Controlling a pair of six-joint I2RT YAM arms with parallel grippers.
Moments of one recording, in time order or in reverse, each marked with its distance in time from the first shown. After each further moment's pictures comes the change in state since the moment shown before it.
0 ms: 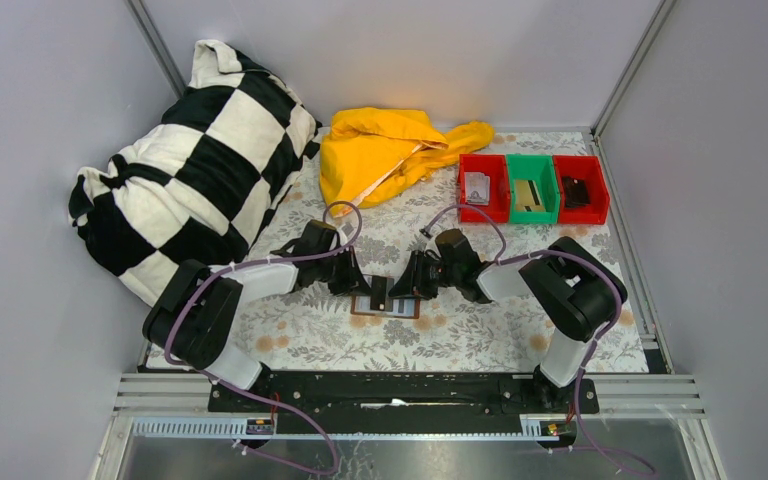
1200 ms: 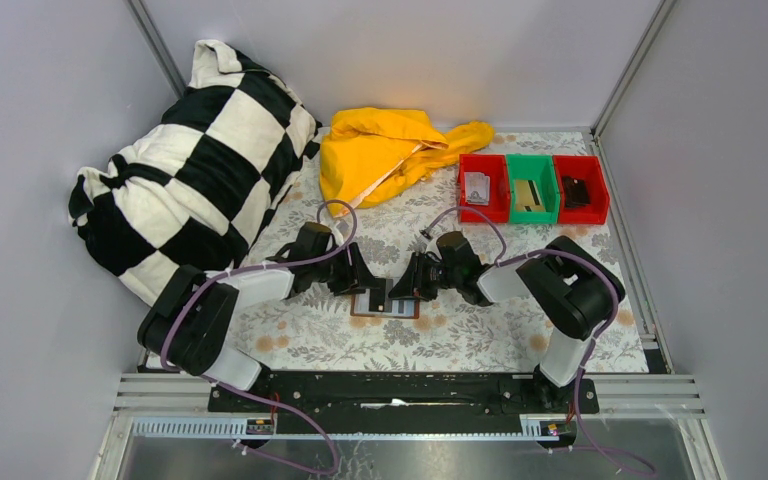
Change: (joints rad) left arm 0.018 -0.034 -0.065 0.129 -0.021 -0.054; right arm 0.000 0.014 -0.028 0.068 -0.010 0.013
